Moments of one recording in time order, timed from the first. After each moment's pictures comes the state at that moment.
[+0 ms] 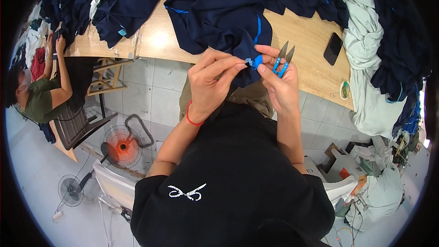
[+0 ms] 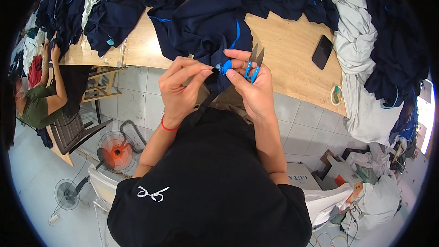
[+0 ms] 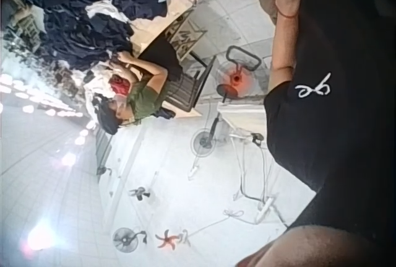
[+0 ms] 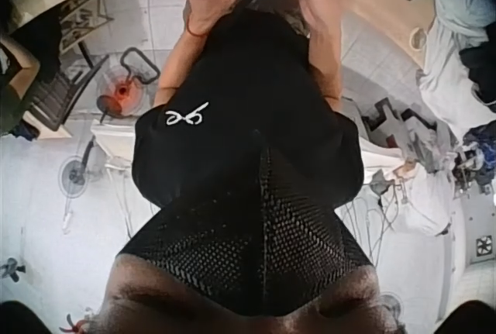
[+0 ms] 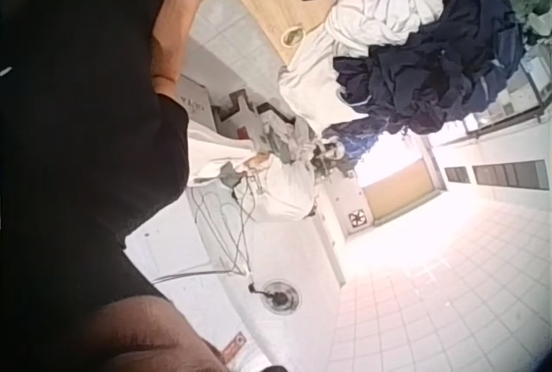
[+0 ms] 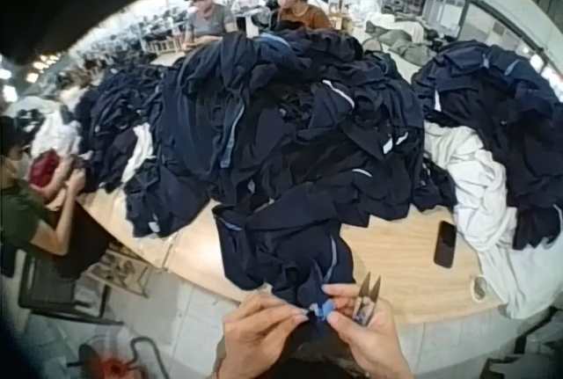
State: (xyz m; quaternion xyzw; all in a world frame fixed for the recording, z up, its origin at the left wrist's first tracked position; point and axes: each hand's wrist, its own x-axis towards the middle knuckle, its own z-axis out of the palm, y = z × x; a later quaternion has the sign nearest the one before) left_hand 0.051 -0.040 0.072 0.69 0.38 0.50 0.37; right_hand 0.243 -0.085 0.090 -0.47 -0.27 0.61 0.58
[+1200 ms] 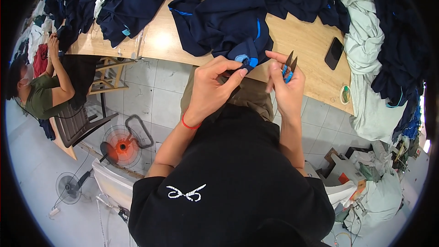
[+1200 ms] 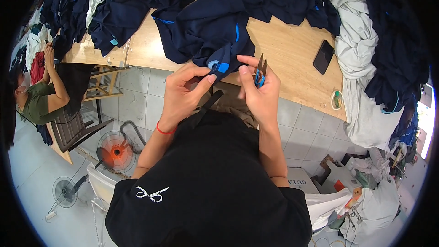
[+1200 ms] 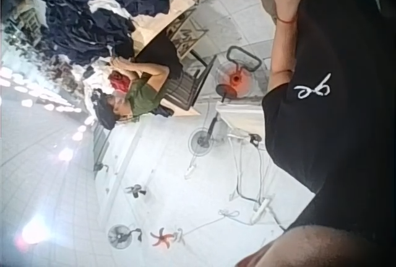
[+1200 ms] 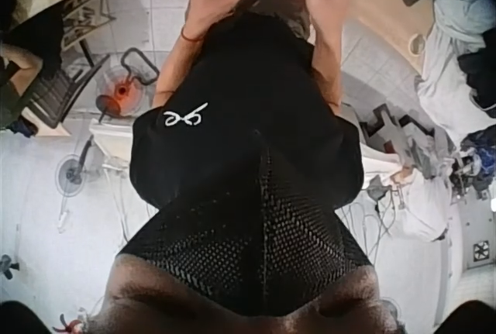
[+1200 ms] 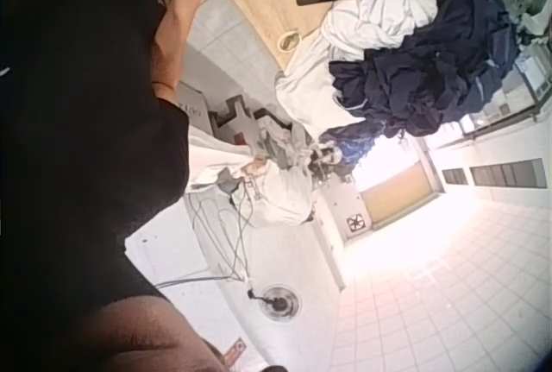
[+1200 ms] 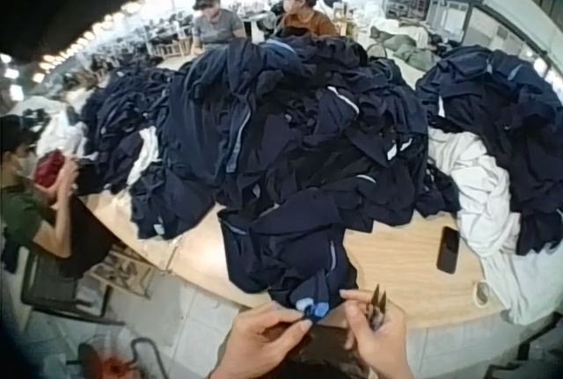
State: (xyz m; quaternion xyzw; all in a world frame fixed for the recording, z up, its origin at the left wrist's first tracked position) left_hand 0.048 -0.044 0.073 0.63 0.41 0.42 0.50; right_hand 0.248 -0.093 0.091 -0.58 -0.33 0.50 0.55
